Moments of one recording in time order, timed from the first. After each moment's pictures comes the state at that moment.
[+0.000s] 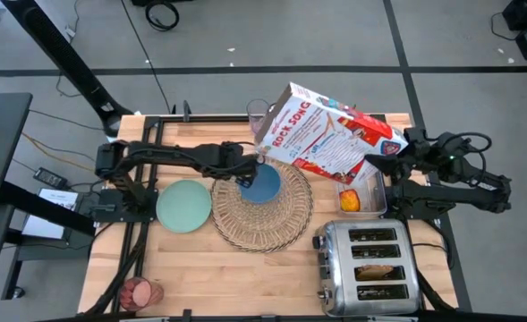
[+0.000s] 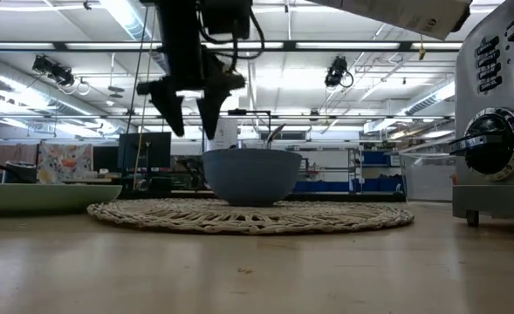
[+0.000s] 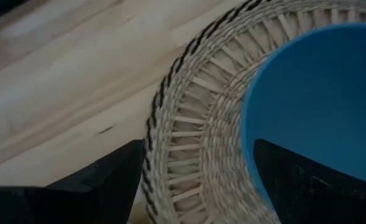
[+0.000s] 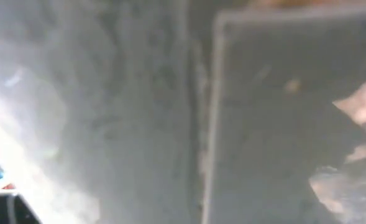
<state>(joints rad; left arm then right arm) 0.09 1.73 1.36 -0.99 -0.44 -0.96 -0.20 0.21 0.57 -0.13 -0.10 0.37</state>
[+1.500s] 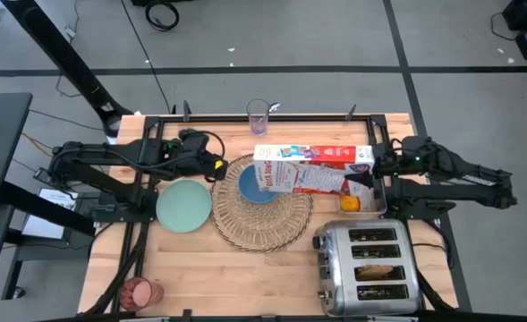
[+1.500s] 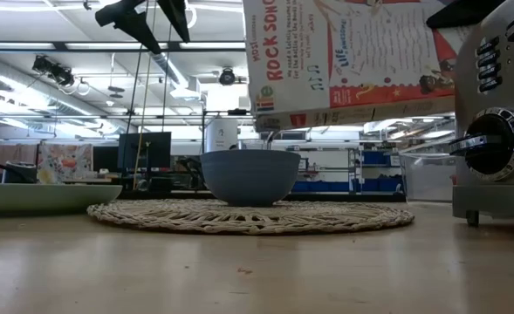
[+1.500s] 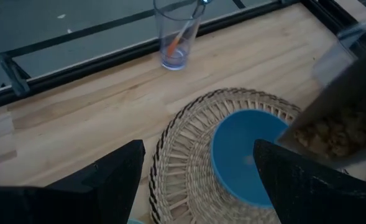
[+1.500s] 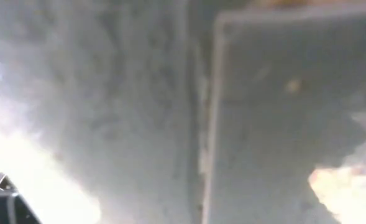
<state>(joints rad) -0.06 1.30 1.37 -1.09 -0.66 -1.01 -0.20 0.35 0.60 -0.52 -0.13 0.15</state>
